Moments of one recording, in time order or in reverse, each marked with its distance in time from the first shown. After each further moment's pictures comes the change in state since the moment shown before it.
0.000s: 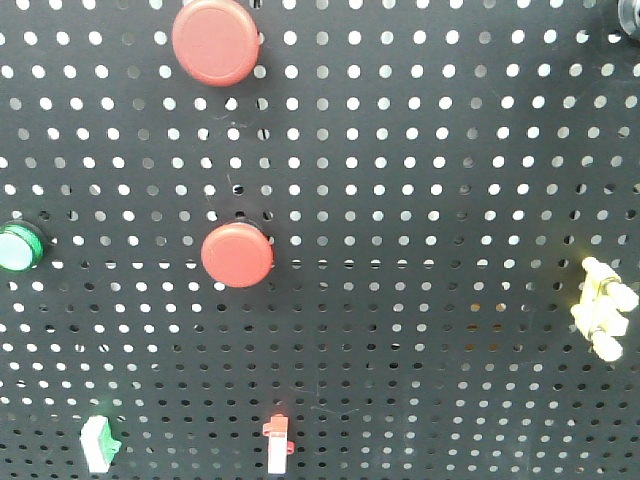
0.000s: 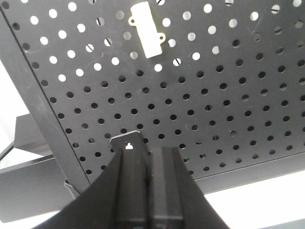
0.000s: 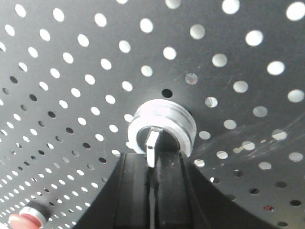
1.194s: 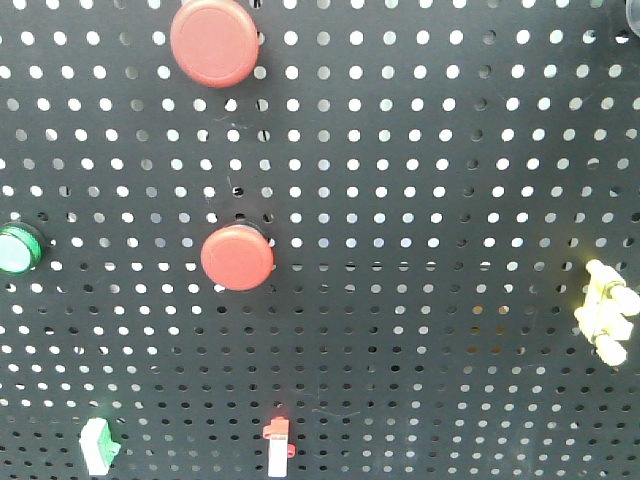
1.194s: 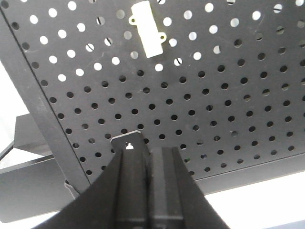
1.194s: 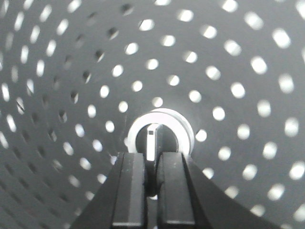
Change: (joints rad) left arm 0.000 0.000 0.000 0.000 0.000 0.000; right arm -0.008 -0.023 0.005 0.050 0.021 -1.272
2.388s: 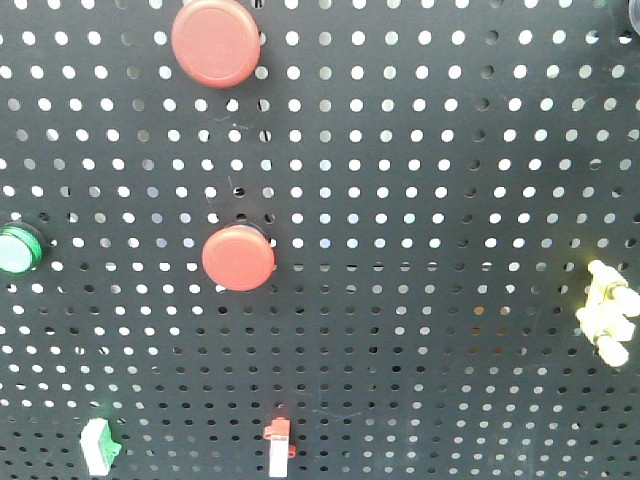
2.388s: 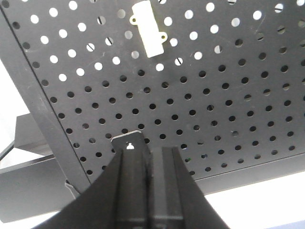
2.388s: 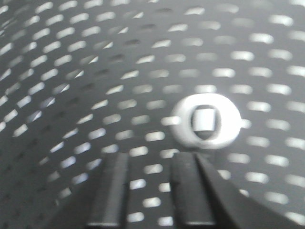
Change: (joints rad) left arm 0.000 0.000 0.000 0.000 0.000 0.000; right arm 0.001 -0.160 0.241 -0.123 -0.188 -0.121
